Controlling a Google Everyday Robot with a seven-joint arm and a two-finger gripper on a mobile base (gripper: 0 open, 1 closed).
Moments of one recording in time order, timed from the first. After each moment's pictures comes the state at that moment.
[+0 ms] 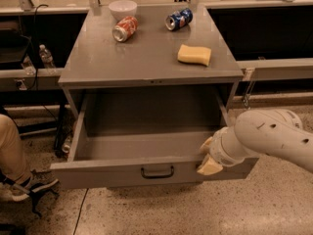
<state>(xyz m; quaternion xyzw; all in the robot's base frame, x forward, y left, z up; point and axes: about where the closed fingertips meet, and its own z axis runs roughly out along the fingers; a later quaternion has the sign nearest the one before) 0.491 -0.159 0.658 -0.59 0.77 0.01 0.22</state>
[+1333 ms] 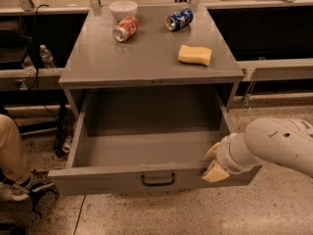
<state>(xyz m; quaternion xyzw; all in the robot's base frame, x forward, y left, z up) 0.469 -0.171 0.662 -0.57 0.79 0.01 0.23</state>
